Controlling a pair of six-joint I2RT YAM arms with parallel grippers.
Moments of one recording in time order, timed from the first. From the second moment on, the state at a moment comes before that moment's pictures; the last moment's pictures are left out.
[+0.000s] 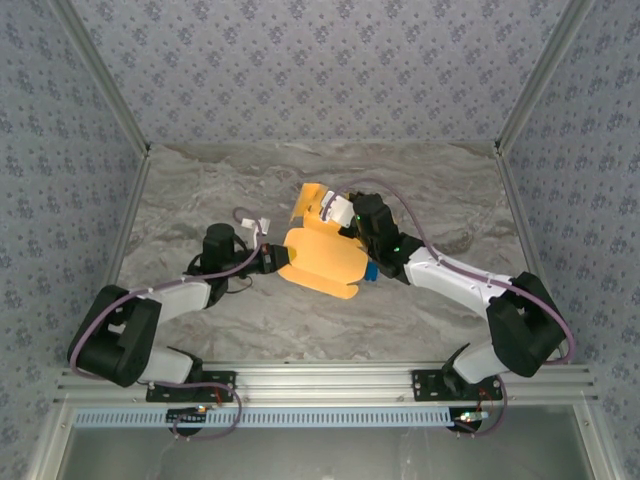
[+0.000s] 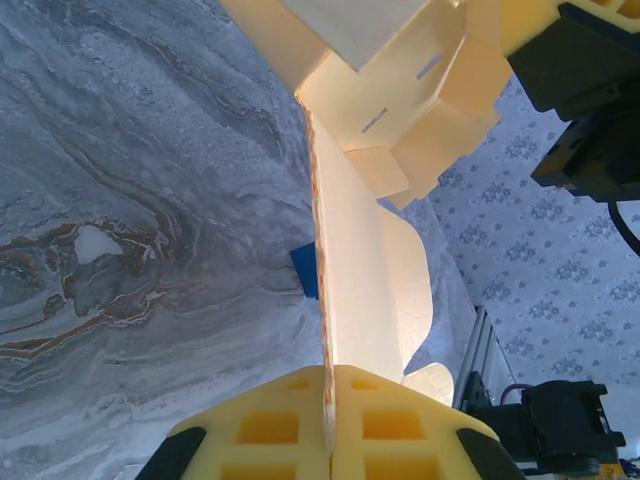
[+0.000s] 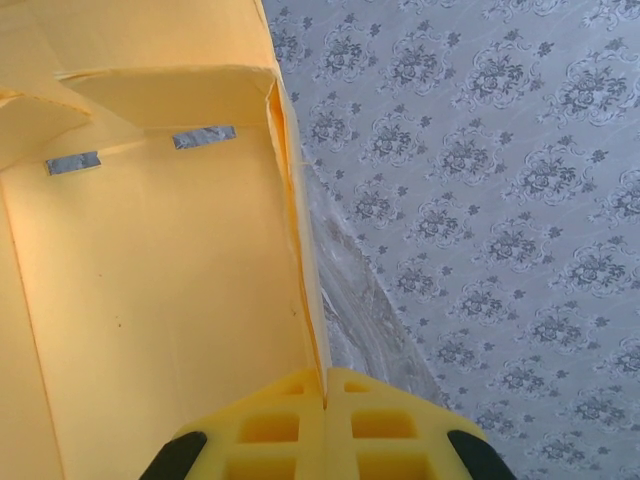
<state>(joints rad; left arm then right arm) -0.39 1.38 0.46 0.53 0.78 -0.72 0.71 1.45 0.92 0.18 0.37 -0.77</state>
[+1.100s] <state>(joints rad) -0.33 1.39 0.57 -0.03 0.37 -0.47 0.76 1.57 0.93 0.10 0.31 -0.75</state>
